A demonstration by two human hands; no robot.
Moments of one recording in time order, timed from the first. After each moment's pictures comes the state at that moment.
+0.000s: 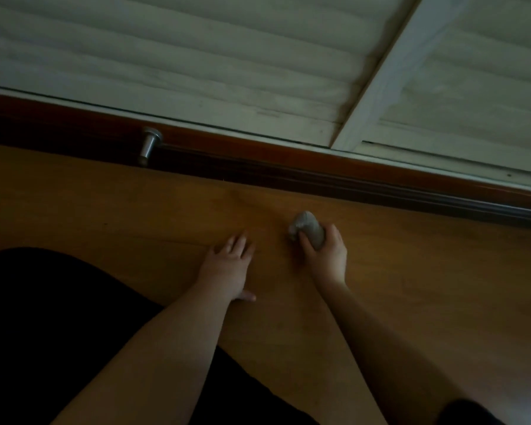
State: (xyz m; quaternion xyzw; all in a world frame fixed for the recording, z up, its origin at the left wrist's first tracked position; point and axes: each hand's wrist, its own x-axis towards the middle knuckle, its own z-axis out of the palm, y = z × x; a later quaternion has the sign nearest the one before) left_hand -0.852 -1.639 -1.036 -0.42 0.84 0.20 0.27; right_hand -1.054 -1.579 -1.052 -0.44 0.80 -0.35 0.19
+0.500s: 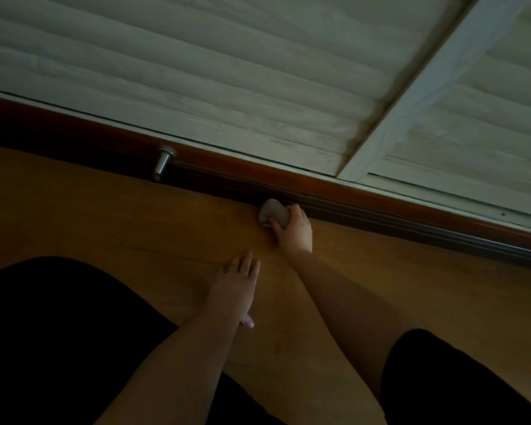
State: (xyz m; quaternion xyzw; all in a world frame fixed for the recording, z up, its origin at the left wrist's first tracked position) left_hand -0.858 -1.637 -1.035 -0.41 0.85 0.20 0.27; right_hand -1.032 -1.694 -1.060 -0.53 0.78 -0.29 0.19
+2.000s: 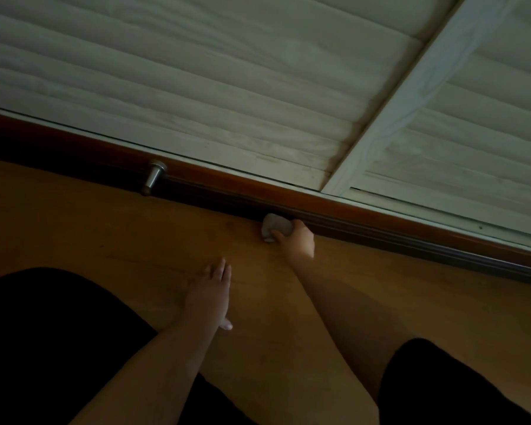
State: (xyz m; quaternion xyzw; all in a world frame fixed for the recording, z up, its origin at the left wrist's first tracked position) left_hand -0.846 -1.642 -1.040 -0.50 0.80 0.22 0.26; right_hand -1.063 -1.691 -1.038 -0.44 0.82 -0.25 0.26
